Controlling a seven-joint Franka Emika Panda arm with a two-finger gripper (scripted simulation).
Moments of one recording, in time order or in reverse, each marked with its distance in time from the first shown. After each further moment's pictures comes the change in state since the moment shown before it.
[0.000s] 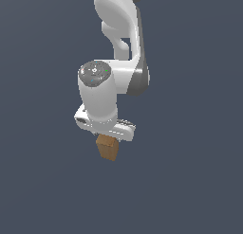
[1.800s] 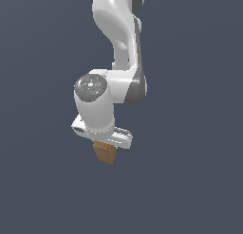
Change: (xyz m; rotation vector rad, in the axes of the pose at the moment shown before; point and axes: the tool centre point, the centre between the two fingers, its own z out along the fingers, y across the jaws) arm 0.021 0.002 0.019 -0.003 -0.013 0.001
